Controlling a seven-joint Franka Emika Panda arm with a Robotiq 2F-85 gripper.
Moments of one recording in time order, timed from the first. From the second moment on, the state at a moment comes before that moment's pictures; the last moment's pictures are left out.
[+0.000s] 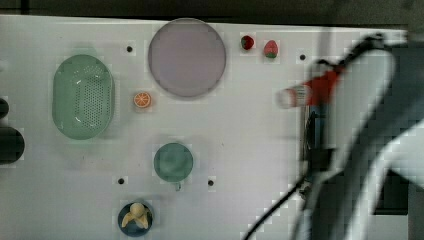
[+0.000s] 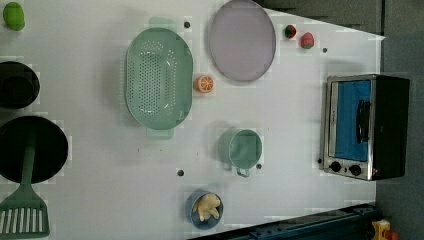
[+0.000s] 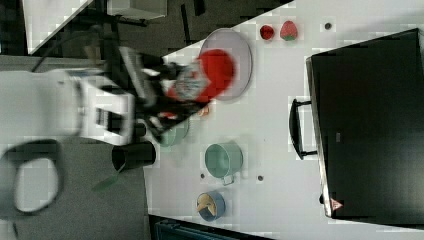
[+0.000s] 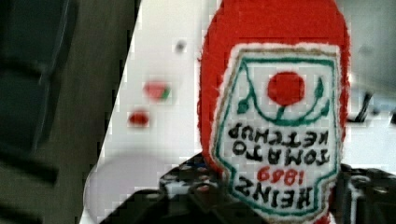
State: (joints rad) arm 0.06 0.20 -0.51 -1.44 0.22 0.11 -0.02
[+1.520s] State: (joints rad) arm 0.26 0.33 -0.29 -2.21 0.07 0.76 -0.02
